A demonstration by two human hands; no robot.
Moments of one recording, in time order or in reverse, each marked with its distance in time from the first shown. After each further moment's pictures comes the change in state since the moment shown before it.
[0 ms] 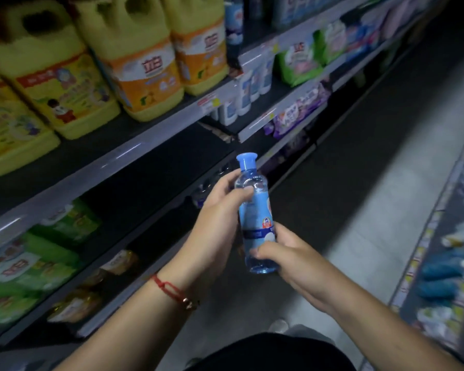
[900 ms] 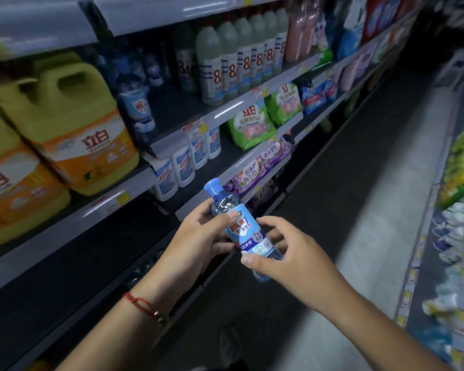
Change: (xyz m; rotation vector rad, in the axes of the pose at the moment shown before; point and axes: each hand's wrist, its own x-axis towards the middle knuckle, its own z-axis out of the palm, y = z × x) left_hand 0.234 0.038 0.147 0.133 -0.195 0.042; right_hand 0.125 -0.142 -0.243 -0.635 0.310 -0.317
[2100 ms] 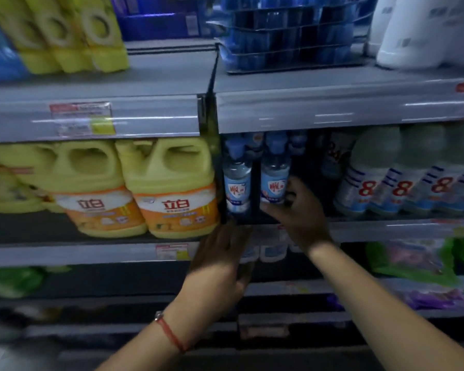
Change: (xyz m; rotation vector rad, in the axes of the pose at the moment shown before) left_hand 0.148 0.030 -0.064 1.440 0.919 0.130; right_hand 0.390 -0.101 0.055 0.238 -0.416 -0.490
